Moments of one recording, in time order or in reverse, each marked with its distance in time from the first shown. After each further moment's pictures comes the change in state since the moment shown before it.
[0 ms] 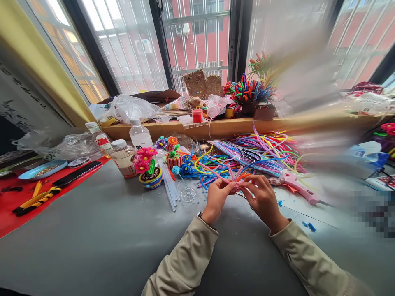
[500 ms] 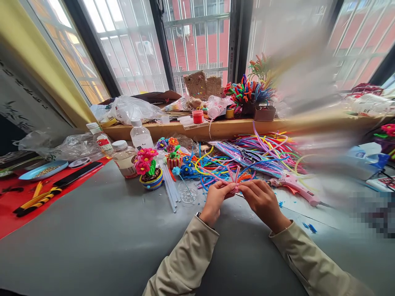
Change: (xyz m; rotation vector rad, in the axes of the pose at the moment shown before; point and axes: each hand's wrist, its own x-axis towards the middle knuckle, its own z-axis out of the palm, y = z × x) left_hand -0.002 0.000 -0.006 -0.085 -0.020 -0.149; right_hand 0.001 -0.001 -0.004 -0.093 -0.062 -0.207
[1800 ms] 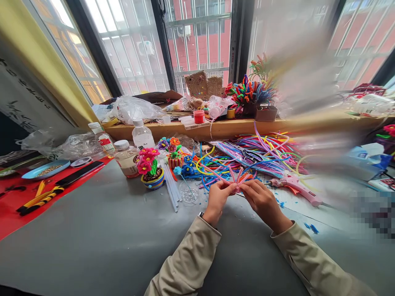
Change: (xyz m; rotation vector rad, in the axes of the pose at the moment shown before) left_hand 0.009 -0.008 0.000 0.087 0.040 0.149; right_hand -0.002 0.001 0.006 0.165 -0.053 0.079
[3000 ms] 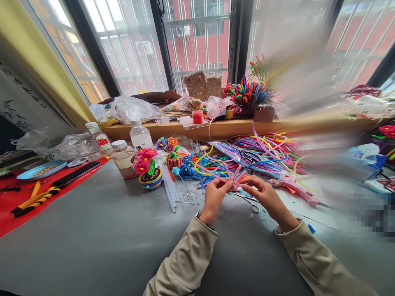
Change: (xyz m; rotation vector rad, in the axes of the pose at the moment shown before) left_hand 0.001 0.005 -0.003 0.057 0.013 0.071; right_hand 0.011 0.006 -0.014 0.857 -0.180 0.732
